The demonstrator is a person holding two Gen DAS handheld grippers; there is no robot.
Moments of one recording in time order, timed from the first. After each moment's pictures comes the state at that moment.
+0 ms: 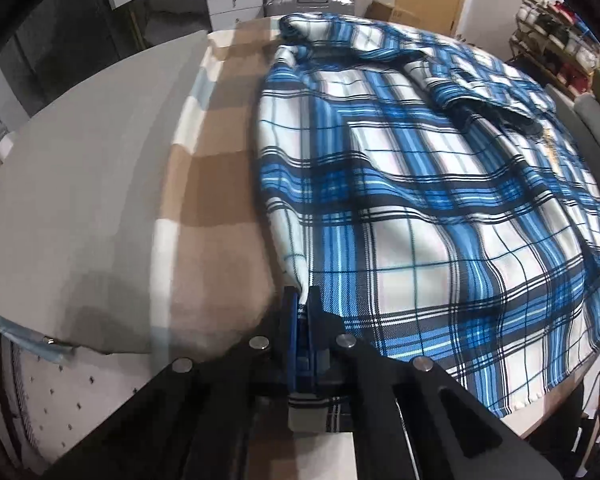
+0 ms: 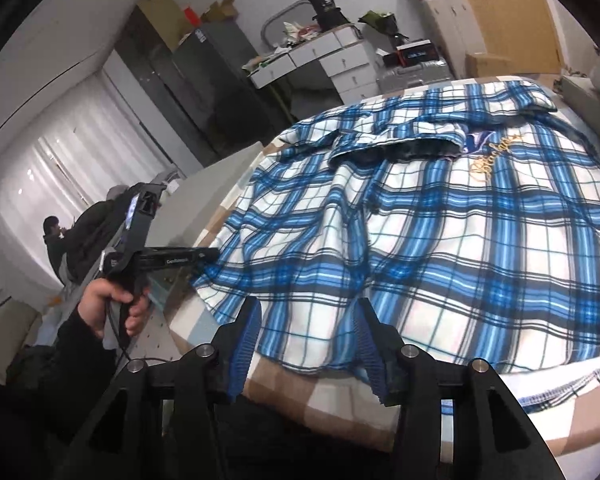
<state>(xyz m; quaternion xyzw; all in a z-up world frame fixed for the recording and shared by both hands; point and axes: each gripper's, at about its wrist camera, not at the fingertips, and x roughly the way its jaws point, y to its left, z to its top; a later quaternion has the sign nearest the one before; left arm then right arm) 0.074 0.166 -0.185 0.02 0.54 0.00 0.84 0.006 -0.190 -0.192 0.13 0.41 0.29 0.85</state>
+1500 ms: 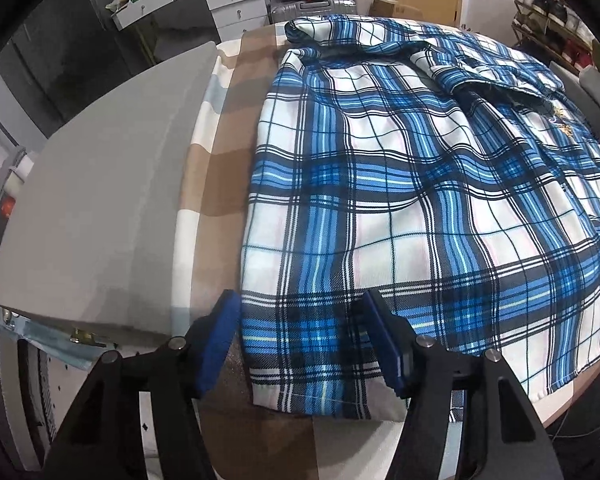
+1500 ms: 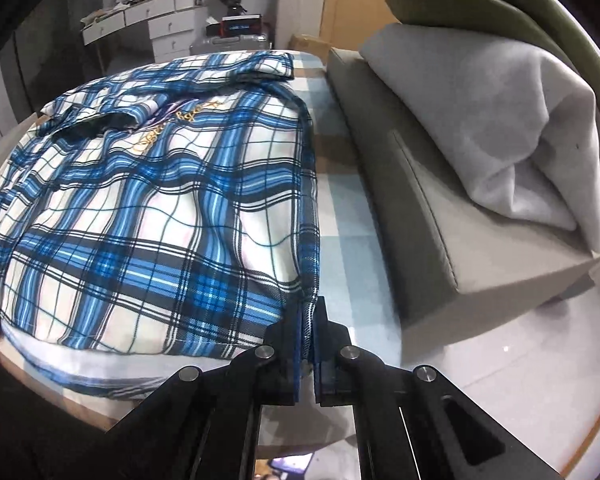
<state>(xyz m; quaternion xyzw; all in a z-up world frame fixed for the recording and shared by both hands) 0.060 0.164 -0.189 0.06 0.53 0.02 0.85 0.031 -0.373 -0.217 -0.05 0.48 -0.04 0.87</state>
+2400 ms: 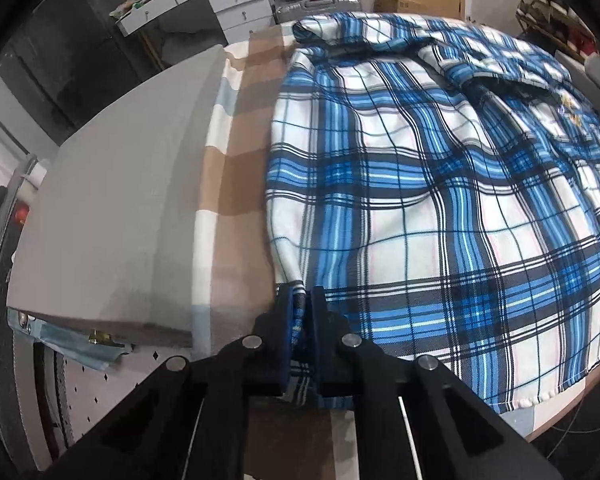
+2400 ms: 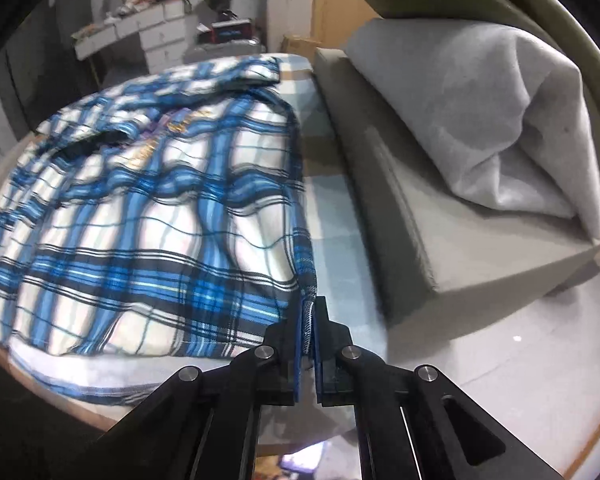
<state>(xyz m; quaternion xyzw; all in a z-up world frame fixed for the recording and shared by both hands) 0.057 0.172 -0.186 0.08 0.52 0.04 0.85 0.030 -0.377 -0.209 0.00 0.47 -0.01 0.88</state>
